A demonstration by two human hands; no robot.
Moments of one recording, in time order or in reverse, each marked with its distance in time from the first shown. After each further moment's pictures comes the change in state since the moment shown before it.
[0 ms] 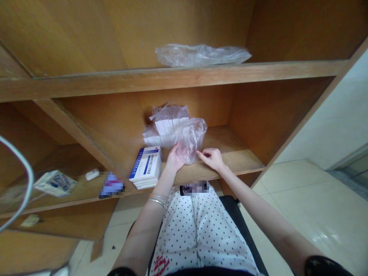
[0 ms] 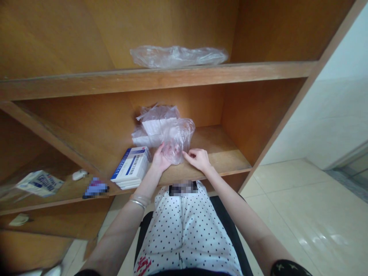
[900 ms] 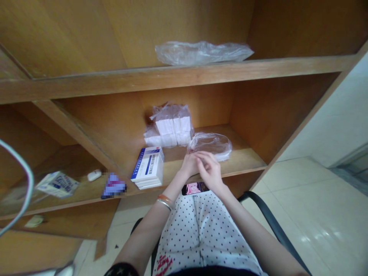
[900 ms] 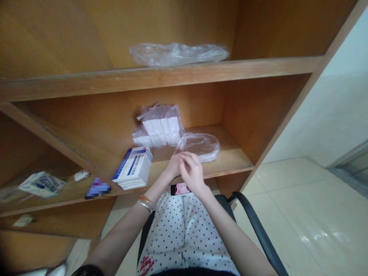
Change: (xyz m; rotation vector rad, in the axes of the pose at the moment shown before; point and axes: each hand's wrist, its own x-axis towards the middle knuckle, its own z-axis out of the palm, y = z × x) left_hand -0.024 -0.040 0.036 2.050 0.006 0.407; right_hand -0.036 -0.078 0.000 0.326 0.310 0.019
